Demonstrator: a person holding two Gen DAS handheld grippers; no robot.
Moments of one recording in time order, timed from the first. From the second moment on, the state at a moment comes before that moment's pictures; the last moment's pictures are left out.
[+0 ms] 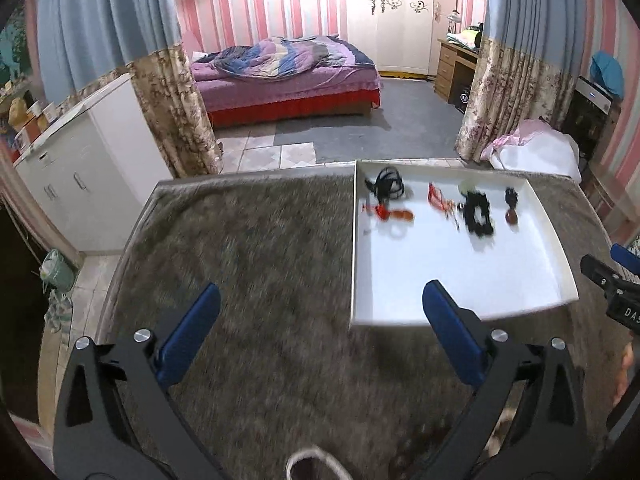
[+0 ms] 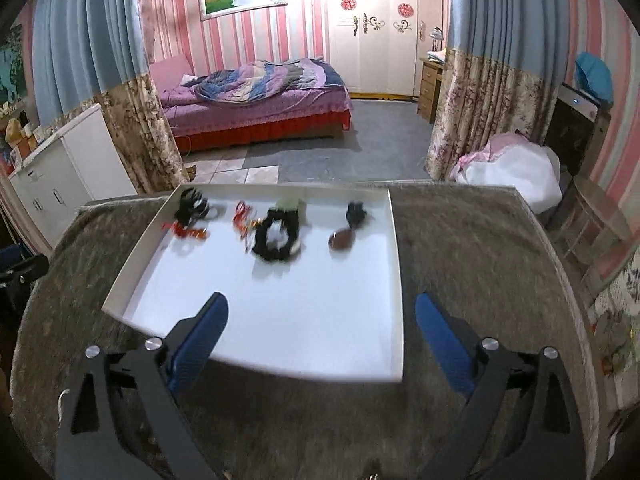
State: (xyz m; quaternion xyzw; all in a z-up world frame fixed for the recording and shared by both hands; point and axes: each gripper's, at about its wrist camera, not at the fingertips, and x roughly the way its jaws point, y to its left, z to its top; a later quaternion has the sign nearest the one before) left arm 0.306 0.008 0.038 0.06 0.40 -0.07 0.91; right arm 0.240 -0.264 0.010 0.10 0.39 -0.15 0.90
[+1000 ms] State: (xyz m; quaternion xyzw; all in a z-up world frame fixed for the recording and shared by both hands) left arm 0.230 0.072 -0.078 0.03 0.50 -0.03 0.87; right arm 0.144 -0.171 -0.065 0.06 0.46 -0.12 0.88
